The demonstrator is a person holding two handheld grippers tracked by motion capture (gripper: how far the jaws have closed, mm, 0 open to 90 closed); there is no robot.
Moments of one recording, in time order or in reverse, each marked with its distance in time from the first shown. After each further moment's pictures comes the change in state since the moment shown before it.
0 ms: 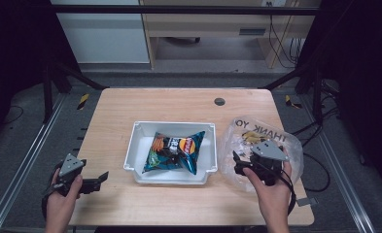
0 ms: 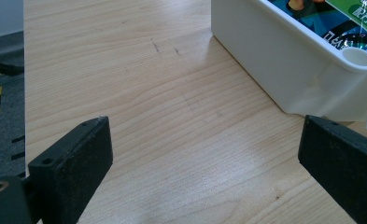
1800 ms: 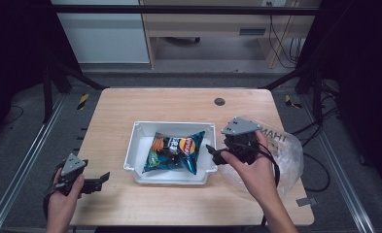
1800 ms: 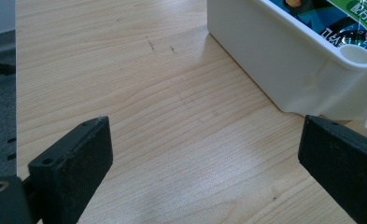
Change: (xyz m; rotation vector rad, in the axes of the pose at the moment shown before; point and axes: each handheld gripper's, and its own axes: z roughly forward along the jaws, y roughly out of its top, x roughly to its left) left arm -0.001 0.001 0.003 0.016 -0.010 0.009; right arm 0.029 0.080 0.014 0.041 0.320 -0.203
